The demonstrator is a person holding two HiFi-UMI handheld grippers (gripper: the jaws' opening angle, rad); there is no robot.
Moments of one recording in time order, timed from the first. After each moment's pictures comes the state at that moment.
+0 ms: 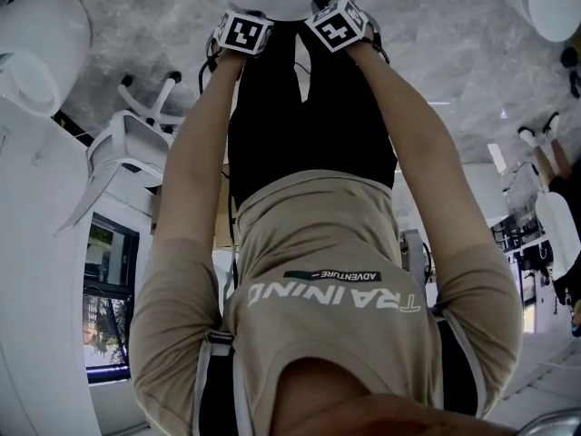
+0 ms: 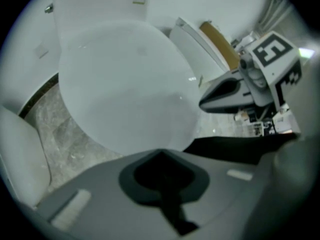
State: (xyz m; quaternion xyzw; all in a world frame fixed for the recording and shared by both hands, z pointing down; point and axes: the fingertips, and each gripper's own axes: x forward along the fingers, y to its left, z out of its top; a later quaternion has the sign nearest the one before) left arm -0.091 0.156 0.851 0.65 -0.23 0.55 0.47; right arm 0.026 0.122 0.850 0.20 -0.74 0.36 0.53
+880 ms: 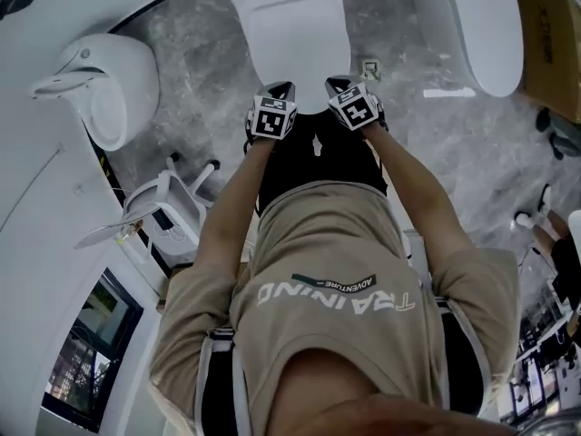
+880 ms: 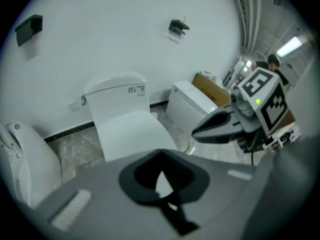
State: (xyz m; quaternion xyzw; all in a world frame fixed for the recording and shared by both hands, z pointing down) left arm -0.052 0.031 0.616 0.77 -0.39 0.38 0.34; right arm 0.030 0.026 0.638 0.28 -0.82 0.29 0.40
